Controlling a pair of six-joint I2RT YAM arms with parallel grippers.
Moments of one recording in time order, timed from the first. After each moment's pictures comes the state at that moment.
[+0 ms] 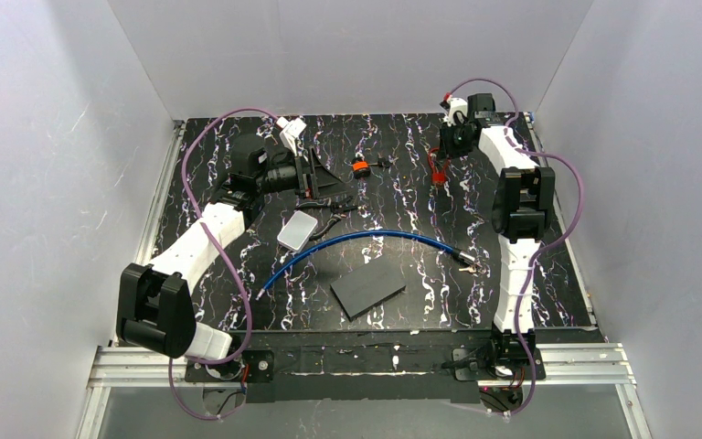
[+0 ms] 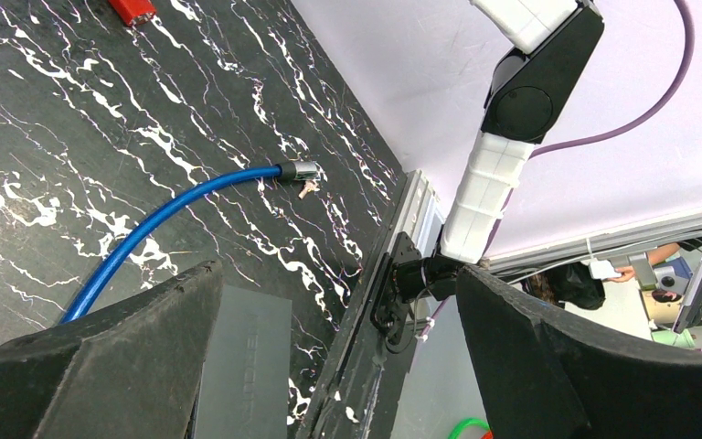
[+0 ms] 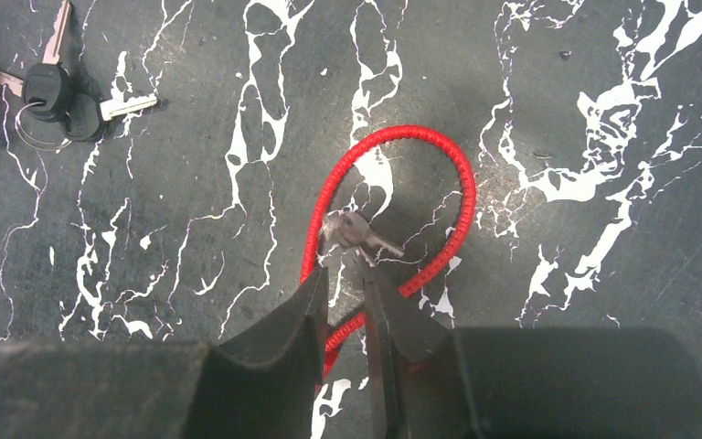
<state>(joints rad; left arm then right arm) -0.32 1.42 1.05 0.12 0.93 -0.65 0.06 2.38 2.05 -0.58 -0.39 -0.19</state>
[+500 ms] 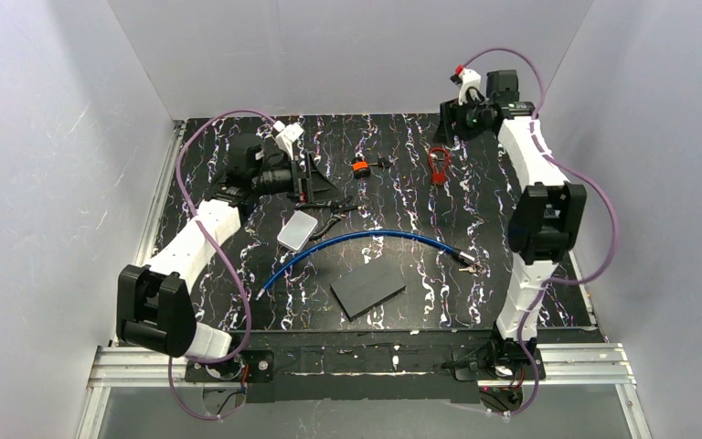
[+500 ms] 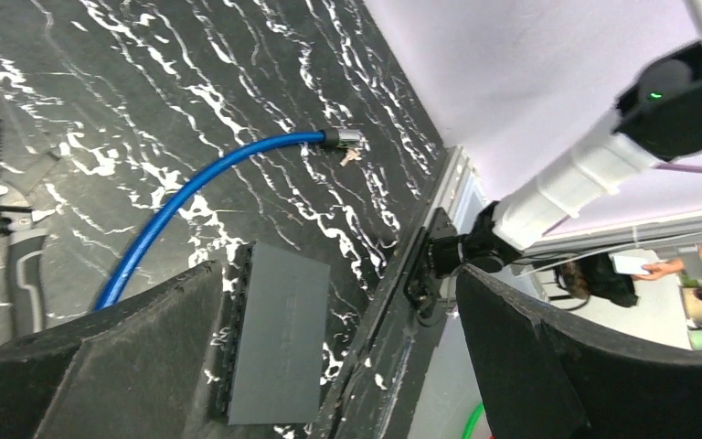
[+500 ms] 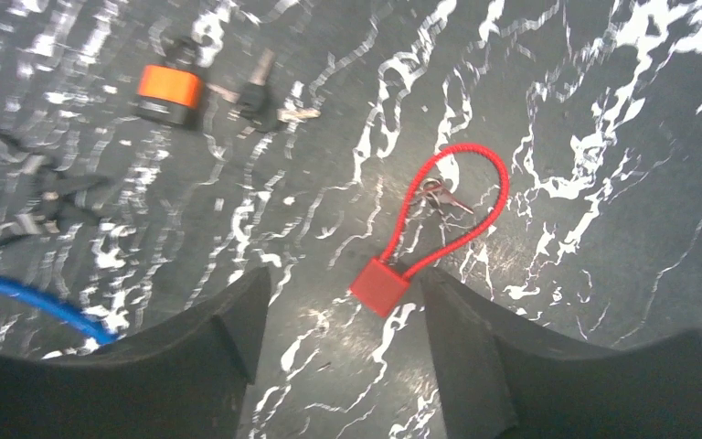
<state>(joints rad) -0.28 1.42 1.07 -0.05 0.93 -0.52 0.06 2.09 1.96 -0.65 -0.51 -0.22</state>
